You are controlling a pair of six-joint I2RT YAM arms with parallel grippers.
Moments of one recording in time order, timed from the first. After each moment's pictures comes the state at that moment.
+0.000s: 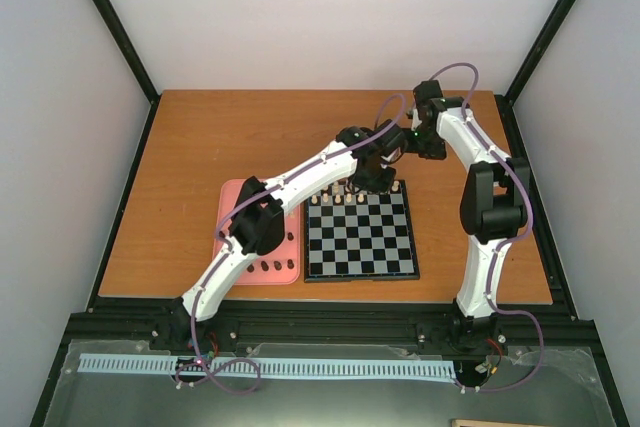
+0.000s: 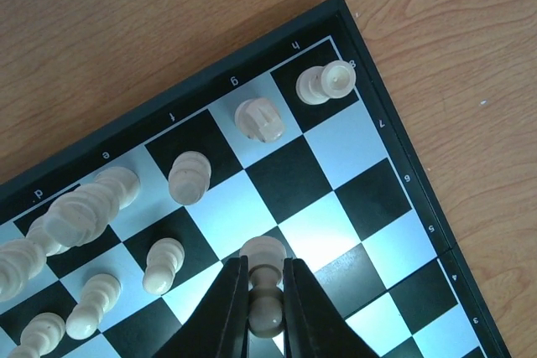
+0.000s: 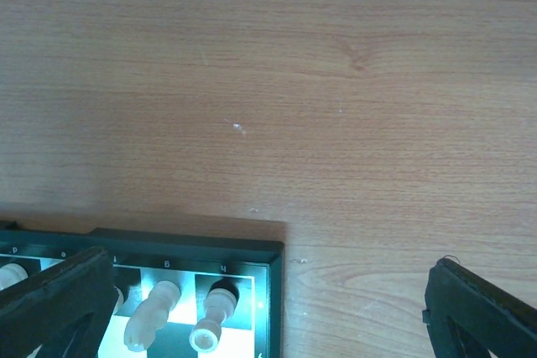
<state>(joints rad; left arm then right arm) -0.88 2.45 2.38 -1.14 0.04 -0.46 0.16 2.04 1.75 -0.99 -0.10 0.16</state>
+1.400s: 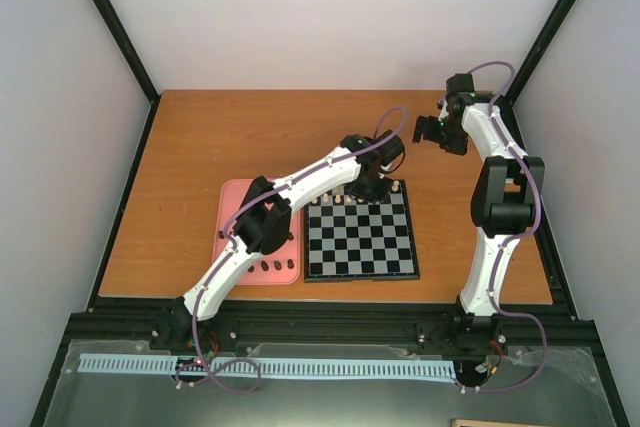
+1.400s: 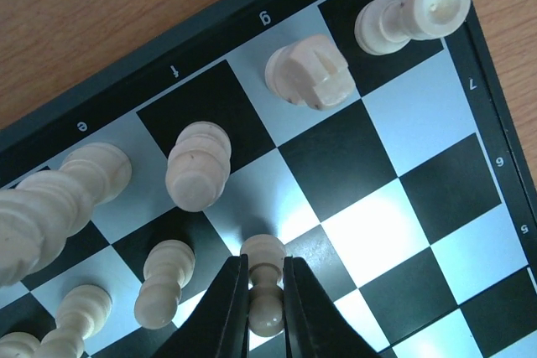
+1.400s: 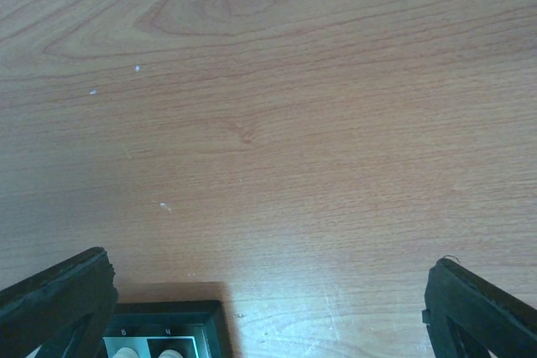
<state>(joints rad) -0.88 2.50 2.35 -1.15 0.03 -0.44 0.00 2.08 1.81 -0.95 -0.17 0.22</state>
